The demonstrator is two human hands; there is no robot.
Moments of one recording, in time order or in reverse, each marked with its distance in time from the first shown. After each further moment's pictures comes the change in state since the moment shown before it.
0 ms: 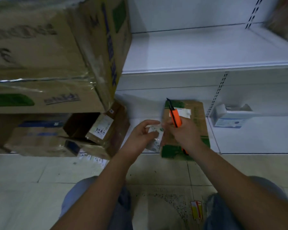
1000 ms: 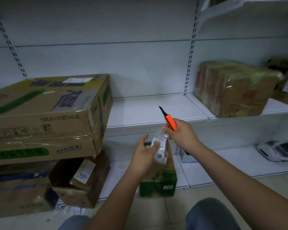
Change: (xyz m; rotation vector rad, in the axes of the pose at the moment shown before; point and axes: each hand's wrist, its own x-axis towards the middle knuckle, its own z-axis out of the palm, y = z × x) left_hand -0.073 0.118 0.077 -0.144 -0.017 0.185; right_hand -0.060 -0.122 -0.156 -0.134 0.202 -0.261
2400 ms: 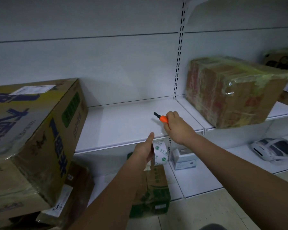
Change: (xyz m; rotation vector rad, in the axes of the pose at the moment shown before) left_hand 0.192 -0.006 0.063 0.023 0.078 -0.468; right_hand 0.161 0.098 -0.023 -0.587 -0.019 -0.120
